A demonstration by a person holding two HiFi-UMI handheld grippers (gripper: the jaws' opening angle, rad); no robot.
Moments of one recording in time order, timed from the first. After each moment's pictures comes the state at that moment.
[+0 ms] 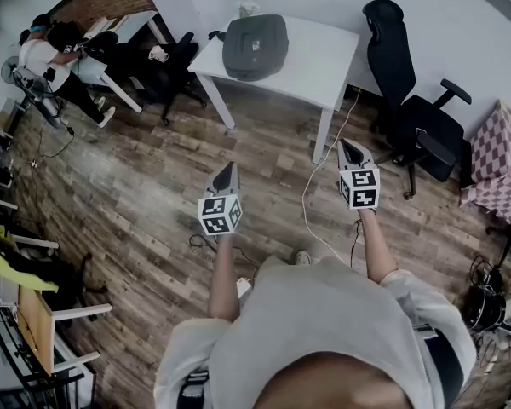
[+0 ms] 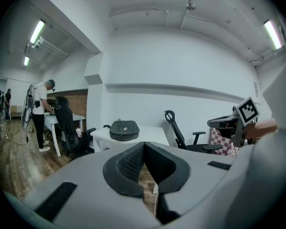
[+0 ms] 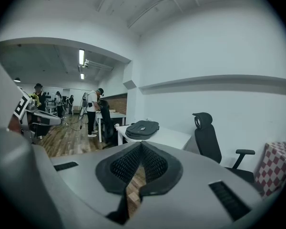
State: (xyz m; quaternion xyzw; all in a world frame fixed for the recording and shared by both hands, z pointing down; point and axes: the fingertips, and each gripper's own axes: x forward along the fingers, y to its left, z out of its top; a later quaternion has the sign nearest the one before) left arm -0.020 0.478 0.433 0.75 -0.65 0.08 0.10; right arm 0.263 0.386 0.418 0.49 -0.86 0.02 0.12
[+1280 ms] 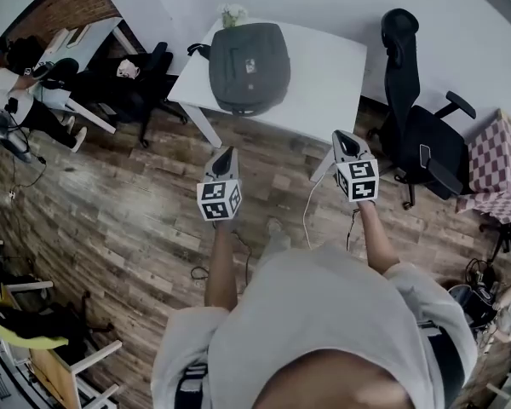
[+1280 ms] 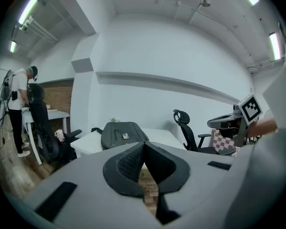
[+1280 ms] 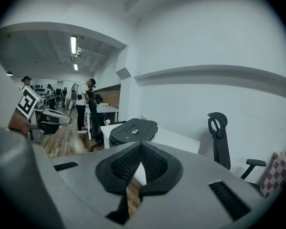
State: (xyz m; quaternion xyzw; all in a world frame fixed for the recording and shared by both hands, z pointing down) left arm -0.113 0.180 0.457 0.79 -0.59 0.08 0.12; right arm 0.156 0.136 0.430 0.51 -0.84 0.03 0.16
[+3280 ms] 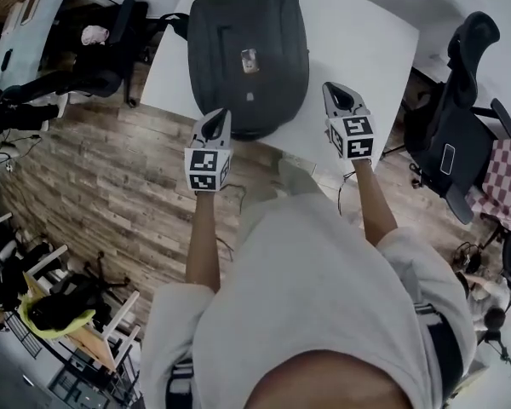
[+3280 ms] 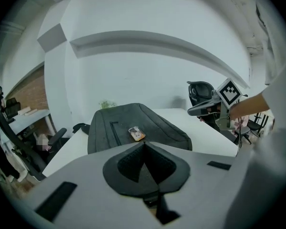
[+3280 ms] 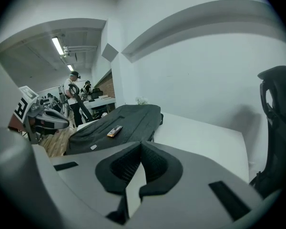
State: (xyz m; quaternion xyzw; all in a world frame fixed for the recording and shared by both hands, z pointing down) left arm -0.135 -0.121 0.544 0.80 -0.53 0.24 0.16; right arm 0.090 -0.203 0.552 0.45 -0.86 0.15 0.21
